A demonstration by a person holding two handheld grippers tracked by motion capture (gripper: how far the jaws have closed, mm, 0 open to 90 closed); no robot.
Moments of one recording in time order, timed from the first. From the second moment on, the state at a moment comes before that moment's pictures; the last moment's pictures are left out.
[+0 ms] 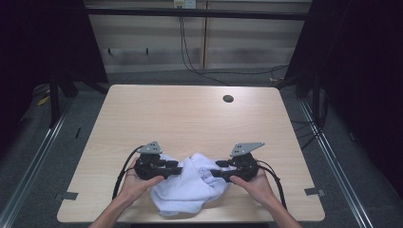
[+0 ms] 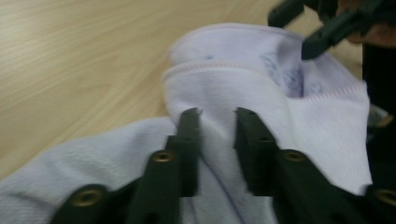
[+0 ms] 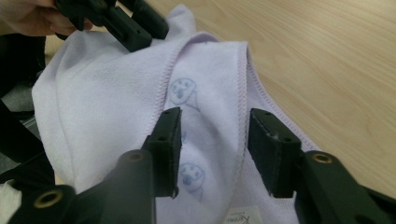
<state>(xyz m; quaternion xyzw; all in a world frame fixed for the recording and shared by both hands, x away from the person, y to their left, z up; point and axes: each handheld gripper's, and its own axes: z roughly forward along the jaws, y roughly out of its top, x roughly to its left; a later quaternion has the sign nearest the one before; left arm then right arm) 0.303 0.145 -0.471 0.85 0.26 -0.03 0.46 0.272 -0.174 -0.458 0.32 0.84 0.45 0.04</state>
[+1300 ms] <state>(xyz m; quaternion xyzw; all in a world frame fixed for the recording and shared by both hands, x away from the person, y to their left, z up) 0.306 0.192 -0.432 0.77 0.29 -0.01 0.56 0.305 -0.191 -0.432 0.38 0.79 0.47 0.09</state>
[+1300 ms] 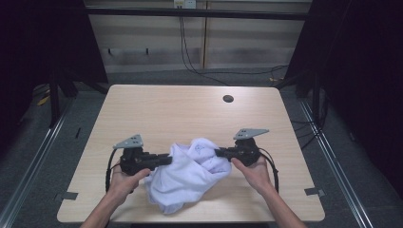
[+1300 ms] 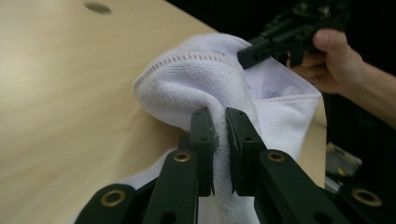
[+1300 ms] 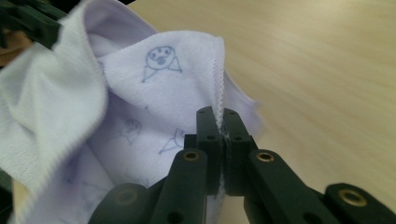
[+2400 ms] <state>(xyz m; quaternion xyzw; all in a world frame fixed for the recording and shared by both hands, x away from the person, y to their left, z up) 0.366 0.196 -0.291 0.72 0.29 0.18 0.61 0.365 -0.230 -0.283 0.44 0.67 0.54 0.26</state>
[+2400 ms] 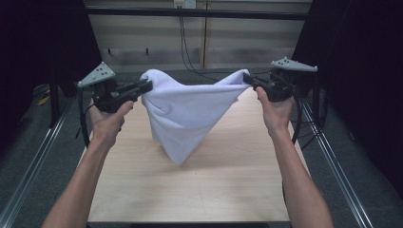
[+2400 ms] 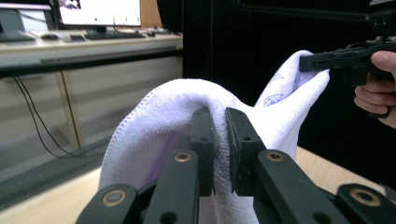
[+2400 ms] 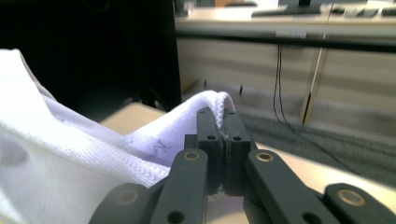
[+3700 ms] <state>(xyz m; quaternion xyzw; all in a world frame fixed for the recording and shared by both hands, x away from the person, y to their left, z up) 0.330 0.212 -0.464 0.78 0.37 0.02 0.51 0.260 -0.219 -0.465 0.40 0.81 0.42 0.10</state>
